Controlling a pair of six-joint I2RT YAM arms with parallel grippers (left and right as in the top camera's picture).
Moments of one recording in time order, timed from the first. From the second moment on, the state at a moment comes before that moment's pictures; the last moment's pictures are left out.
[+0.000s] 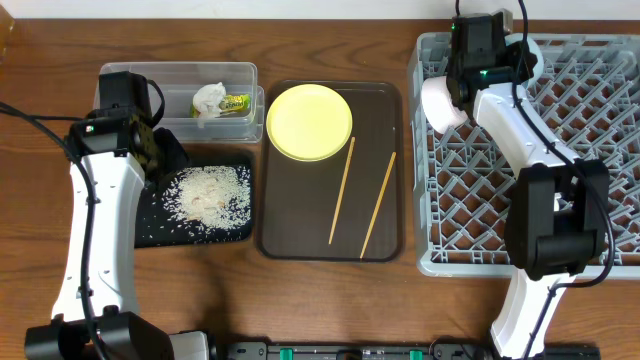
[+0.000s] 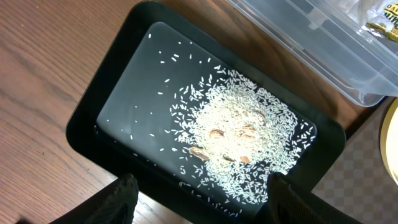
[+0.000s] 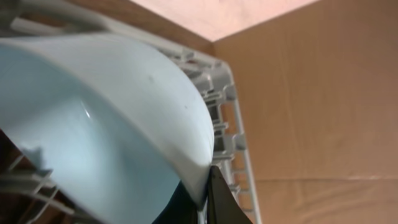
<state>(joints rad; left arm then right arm) 0.15 1.50 1.33 -1.12 -0.15 -0.48 0.14 2.09 1.62 -0.37 1.03 -0.33</state>
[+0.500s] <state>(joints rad) 0.15 1.50 1.33 -1.12 -0.15 -0.48 0.14 1.94 1.60 -0.60 0.62 -0.05</state>
